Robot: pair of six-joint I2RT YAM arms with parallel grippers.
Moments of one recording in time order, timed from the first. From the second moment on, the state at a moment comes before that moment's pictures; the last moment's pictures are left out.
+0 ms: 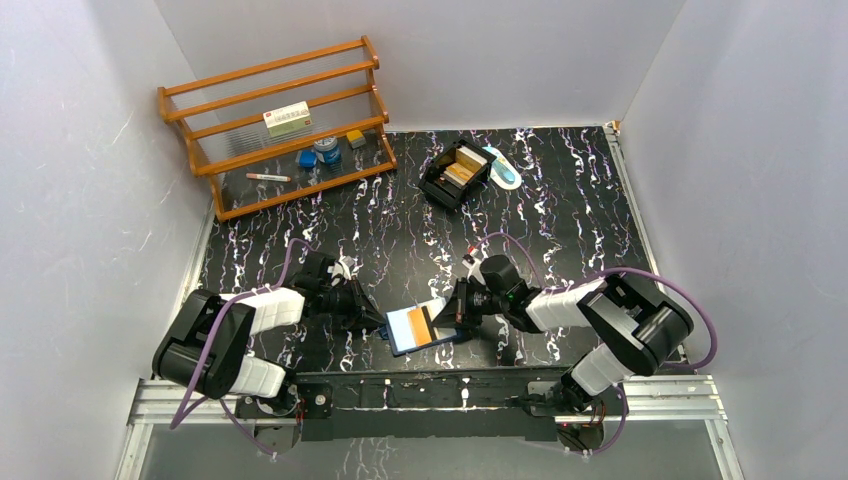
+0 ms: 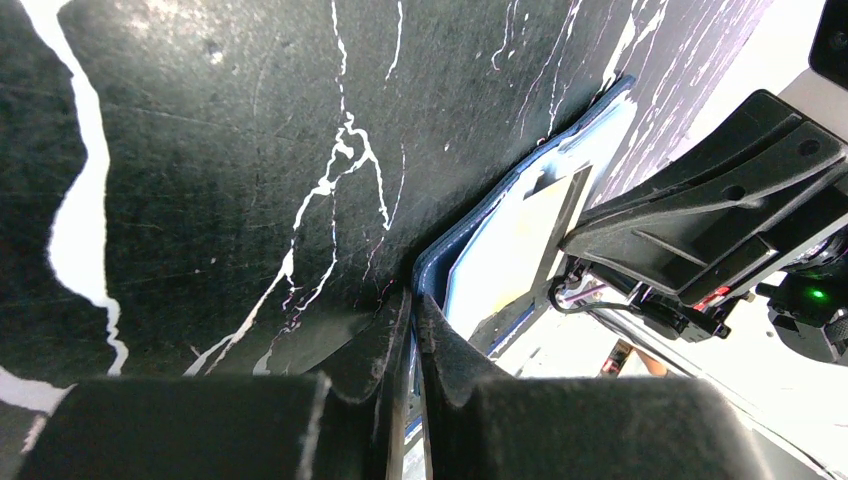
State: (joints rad) left arm -0.36 1.39 0.37 -0.01 0.63 -0.84; right arm 0.75 1.52 0.38 0.47 -0.53 0.95
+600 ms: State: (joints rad) left arm -0.36 1.40 0.37 0.00 0.63 -0.85; right arm 0.78 1.61 0.43 0.53 -0.54 0.99
